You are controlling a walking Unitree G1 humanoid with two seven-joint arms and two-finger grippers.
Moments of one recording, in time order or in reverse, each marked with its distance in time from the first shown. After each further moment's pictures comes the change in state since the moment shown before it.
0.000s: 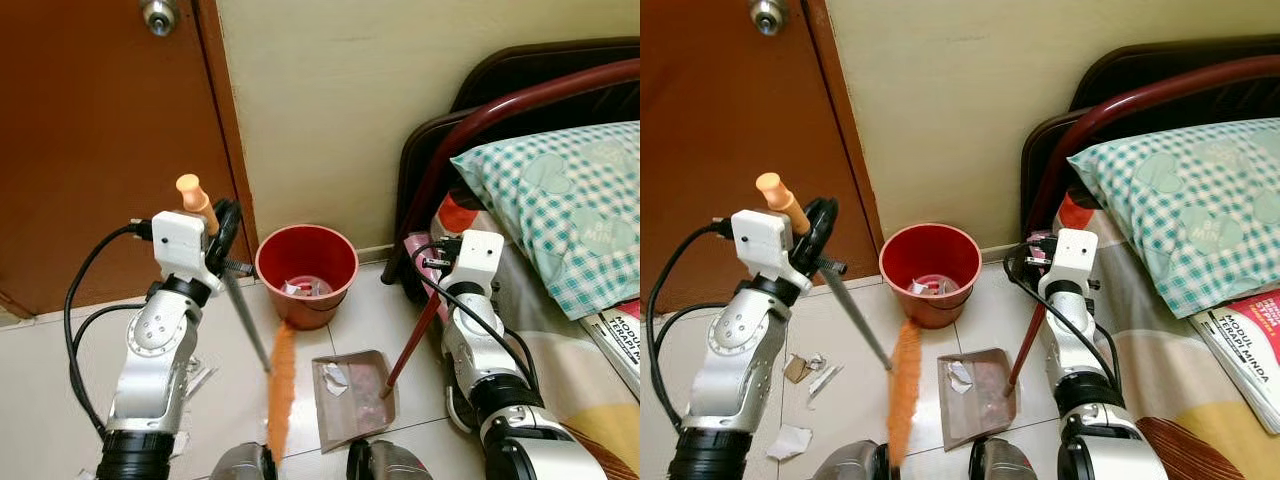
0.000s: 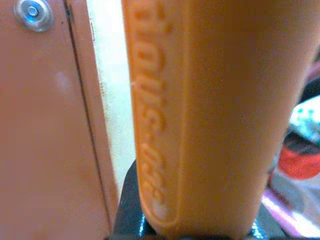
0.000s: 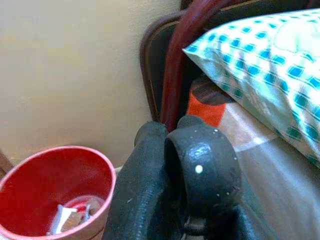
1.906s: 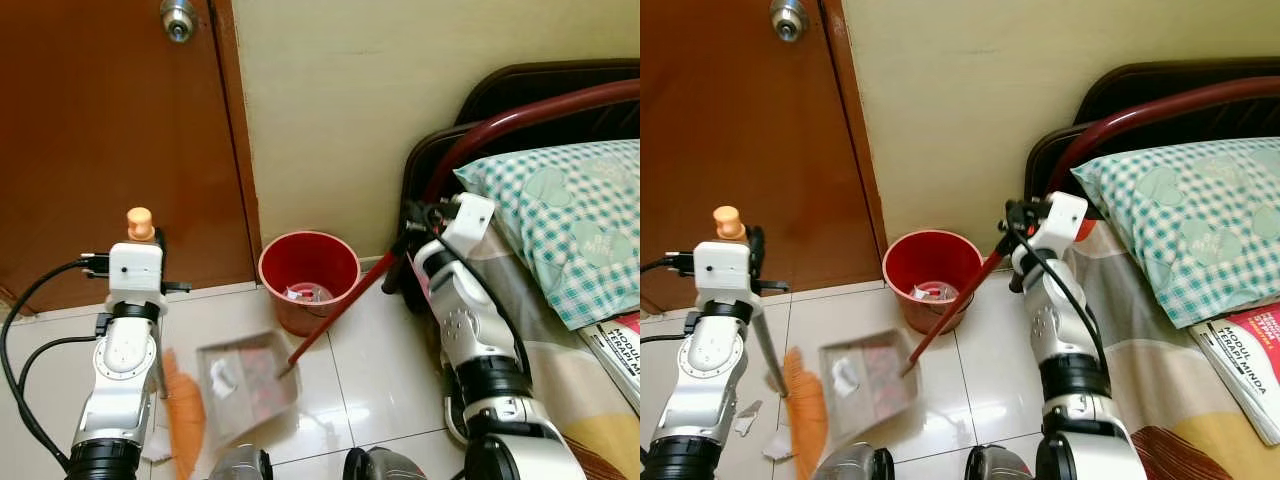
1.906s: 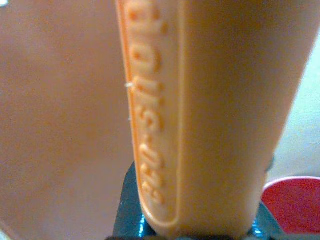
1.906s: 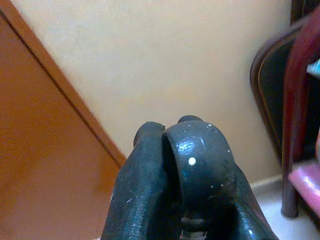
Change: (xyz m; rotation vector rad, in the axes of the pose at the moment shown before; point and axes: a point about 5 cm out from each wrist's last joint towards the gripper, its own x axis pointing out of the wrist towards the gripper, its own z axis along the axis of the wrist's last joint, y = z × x) left arm -0.027 0.058 -0.032 0.268 0.110 0.380; right arm 0.010 0.041 0.057 0.379 -0.046 0.312
